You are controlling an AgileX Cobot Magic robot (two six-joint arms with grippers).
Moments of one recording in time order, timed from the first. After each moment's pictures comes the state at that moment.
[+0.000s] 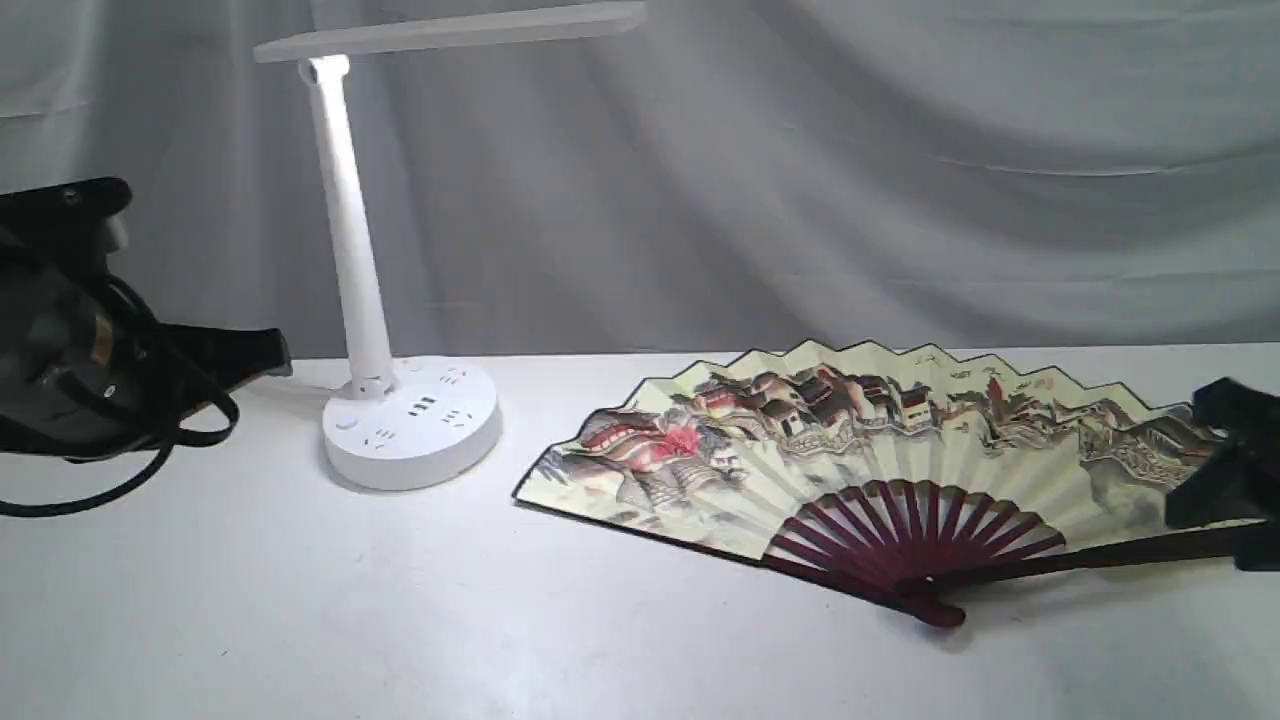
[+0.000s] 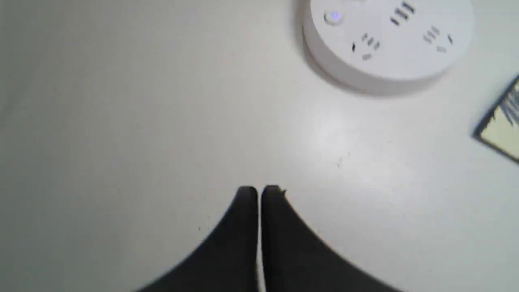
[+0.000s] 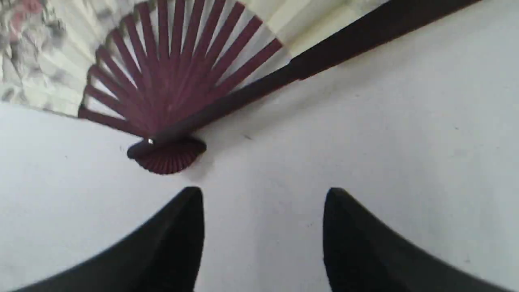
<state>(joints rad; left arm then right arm) -0.27 1.63 -1.14 0.45 0.64 -0.82 -0.44 1.73 -1.06 0.69 0.78 -0.50</state>
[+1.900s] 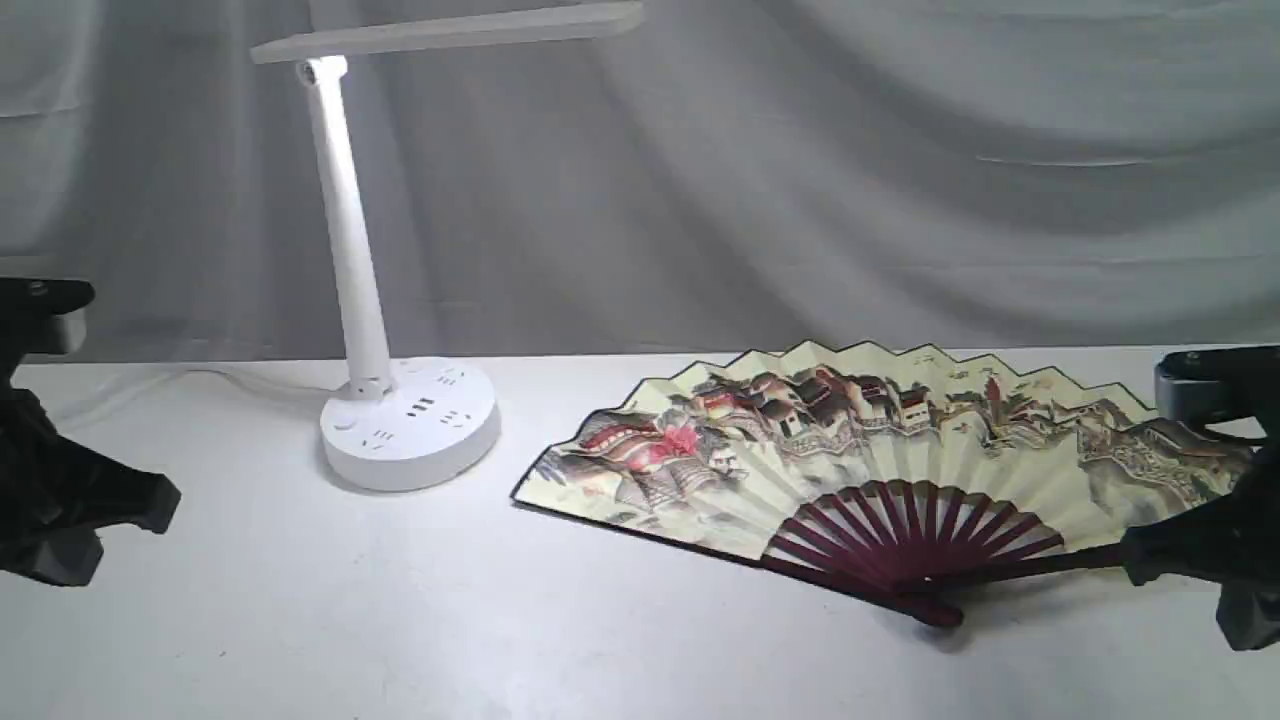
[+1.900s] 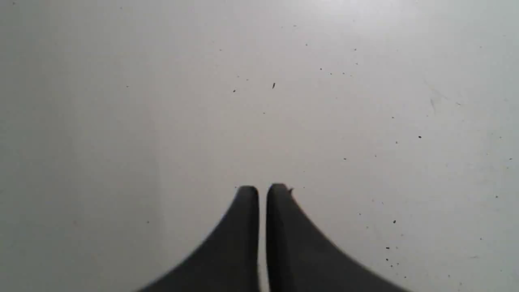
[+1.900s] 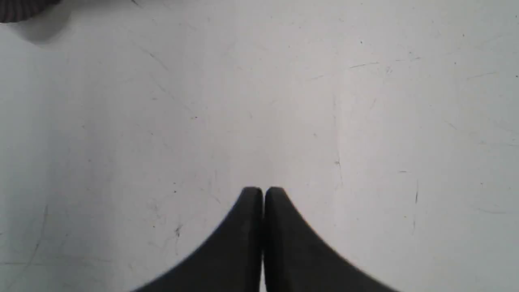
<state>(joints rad) -0.07 1.57 -1.09 -0.01 0.84 0.03 -0.19 1.68 -1.06 -0.03 0.83 -0.05</state>
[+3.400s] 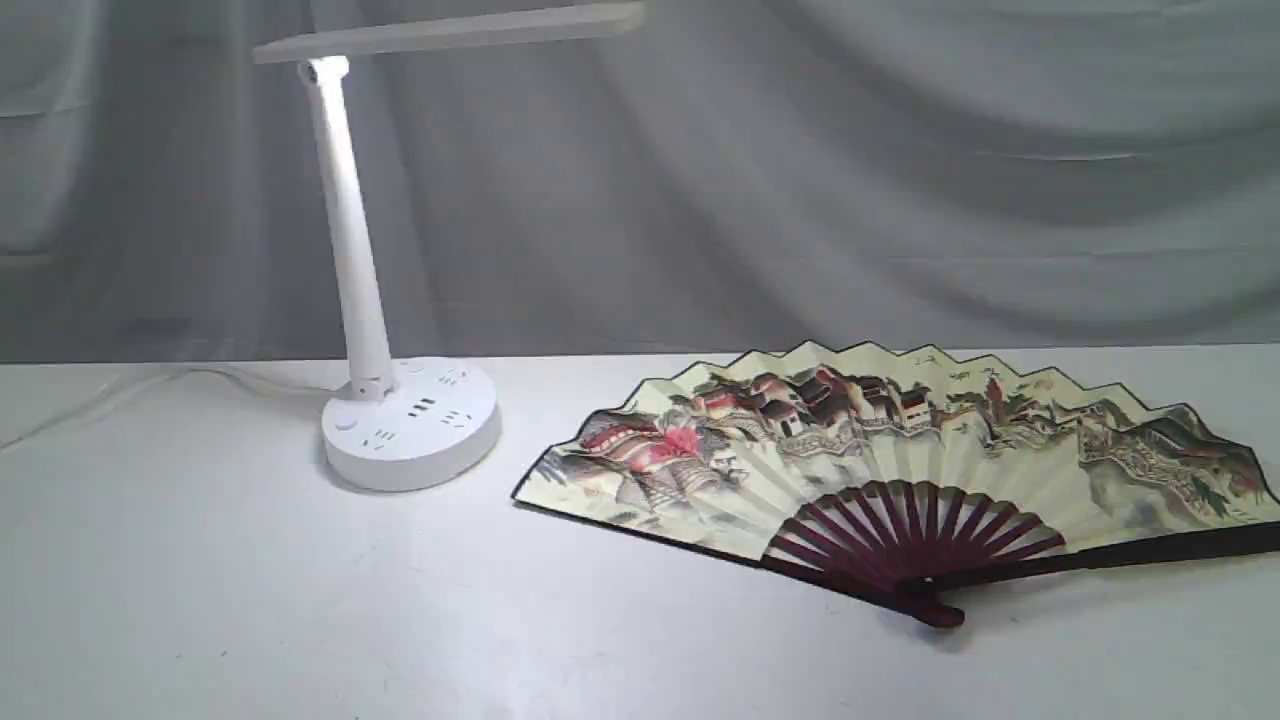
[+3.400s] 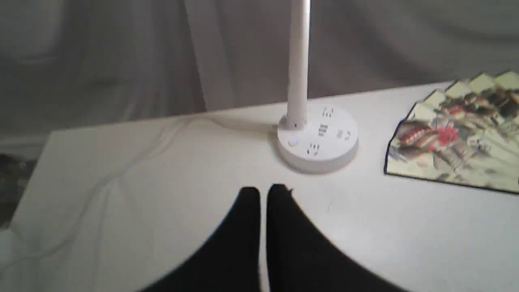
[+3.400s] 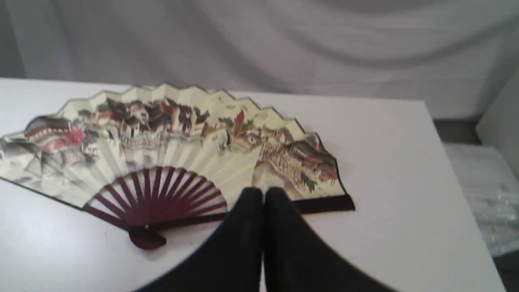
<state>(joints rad) -0.07 0.73 -1.08 0.01 0.87 0.06 -0.19 0.73 -1.06 -0.03 0.87 -0.05</state>
